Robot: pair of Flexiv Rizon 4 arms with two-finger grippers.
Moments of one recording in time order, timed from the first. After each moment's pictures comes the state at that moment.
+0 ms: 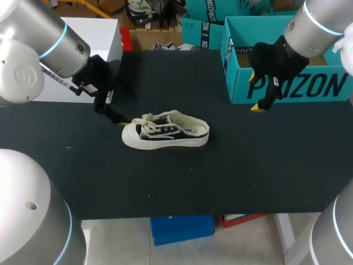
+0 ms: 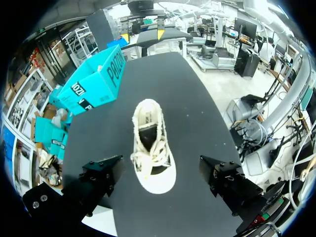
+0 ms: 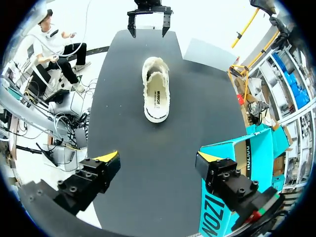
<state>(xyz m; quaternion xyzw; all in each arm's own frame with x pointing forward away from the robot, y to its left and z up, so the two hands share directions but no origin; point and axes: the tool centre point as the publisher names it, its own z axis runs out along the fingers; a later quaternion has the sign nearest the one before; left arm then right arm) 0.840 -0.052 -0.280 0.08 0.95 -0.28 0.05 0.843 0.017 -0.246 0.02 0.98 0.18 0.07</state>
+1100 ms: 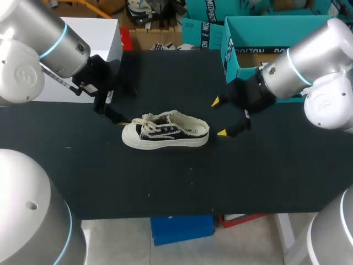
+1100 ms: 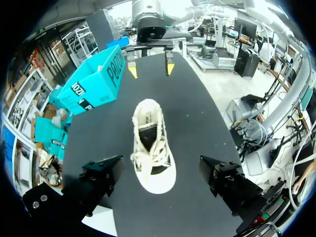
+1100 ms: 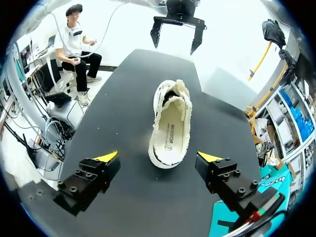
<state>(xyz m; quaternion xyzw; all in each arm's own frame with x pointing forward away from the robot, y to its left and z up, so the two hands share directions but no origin) 0.840 -0.052 -0.280 0.08 0.95 -0.28 0.05 0.840 0.107 -0.337 -0.08 0.94 0.33 0.07</state>
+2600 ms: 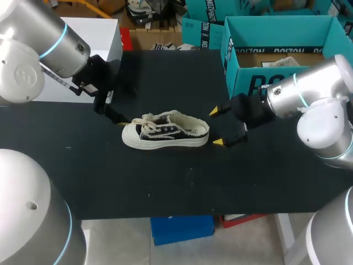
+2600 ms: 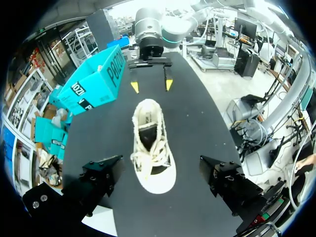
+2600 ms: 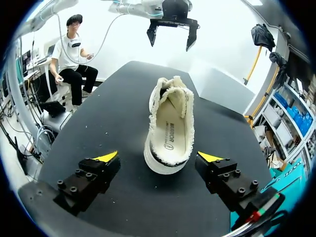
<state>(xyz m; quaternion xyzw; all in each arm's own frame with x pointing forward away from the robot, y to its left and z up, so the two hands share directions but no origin) 0.840 -0.052 -0.280 0.08 0.95 -0.28 0.05 0.850 0.113 -0.388 -0.06 0.90 0.42 0.08</state>
